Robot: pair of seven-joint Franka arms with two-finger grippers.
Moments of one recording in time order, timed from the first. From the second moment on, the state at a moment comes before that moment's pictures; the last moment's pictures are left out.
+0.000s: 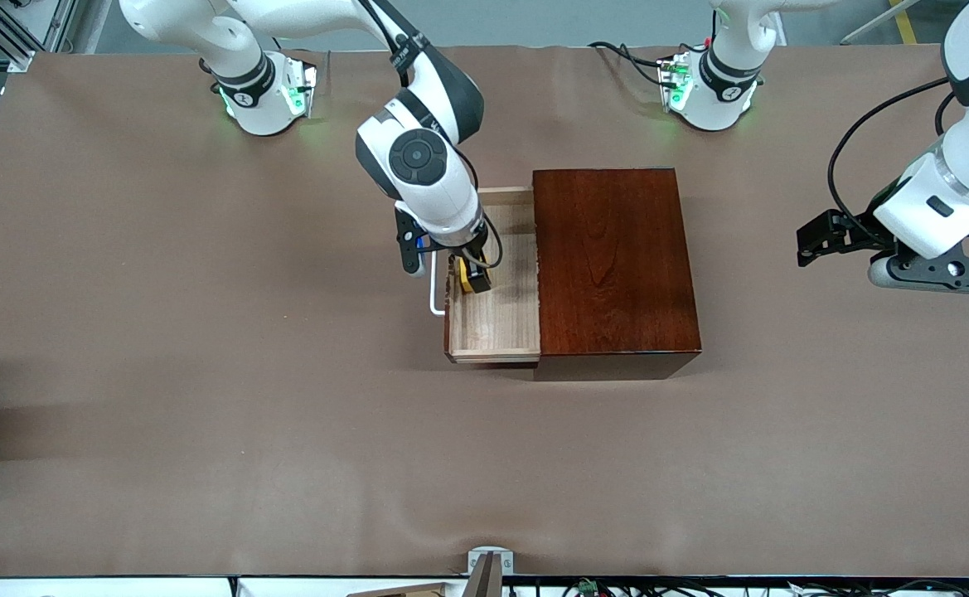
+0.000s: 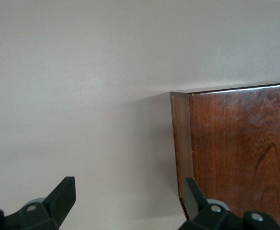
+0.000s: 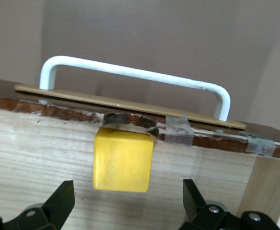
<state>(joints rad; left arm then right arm) 0.02 0.10 -0.16 -1.55 0.00 1.66 -0.04 0.78 0.48 -0.02 -1.63 0.21 2.20 2.04</state>
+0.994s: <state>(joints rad) 0.02 0.10 -0.16 -1.55 0.00 1.66 -0.04 0.78 0.52 -0.02 -1.65 0.21 2.23 2.04</state>
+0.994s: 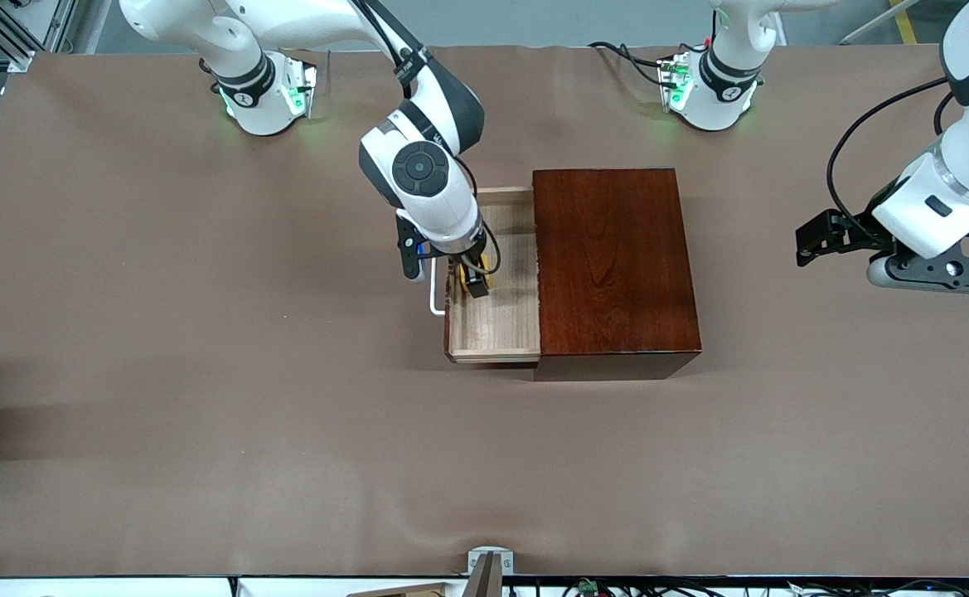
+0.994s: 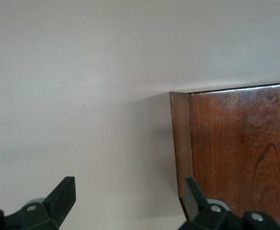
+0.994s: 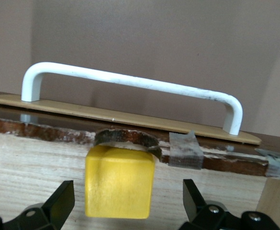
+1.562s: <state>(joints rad) 0.02 0.10 -0.16 -1.55 0.00 1.66 -0.04 0.78 0.52 -0.02 -1.64 0.20 2.24 2.02</state>
